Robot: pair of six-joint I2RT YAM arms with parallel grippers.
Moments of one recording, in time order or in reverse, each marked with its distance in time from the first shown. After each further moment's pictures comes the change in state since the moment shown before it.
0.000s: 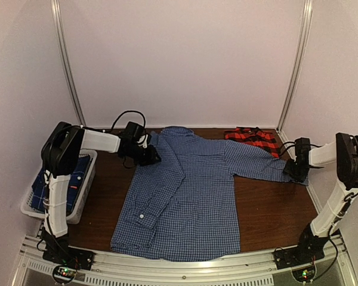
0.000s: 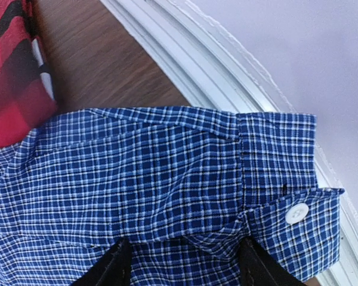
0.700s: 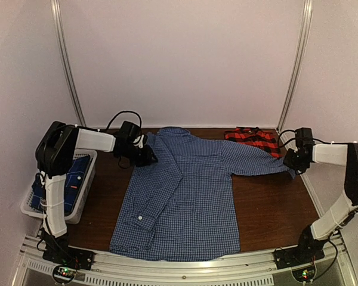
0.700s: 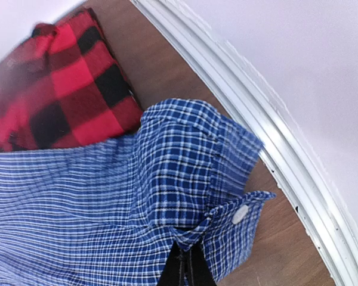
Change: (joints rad) left arm 0.027 -0.064 -0.074 -0.008 0.045 0.002; right arm 0.093 -0.140 0.039 -0.120 0.016 0.018
